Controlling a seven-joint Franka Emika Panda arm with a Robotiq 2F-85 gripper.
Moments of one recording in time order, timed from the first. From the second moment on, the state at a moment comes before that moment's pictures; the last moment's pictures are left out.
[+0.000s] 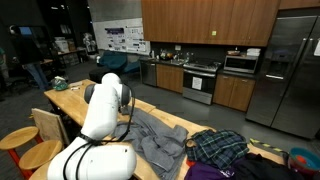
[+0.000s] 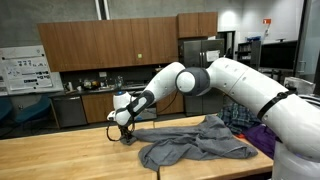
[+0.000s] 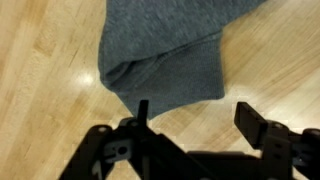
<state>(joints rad) 0.59 1.01 0.21 -1.17 -0.40 2.38 -1.07</state>
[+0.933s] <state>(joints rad) 0.64 1.05 0.17 -1.10 -0.41 2.21 -0.94</state>
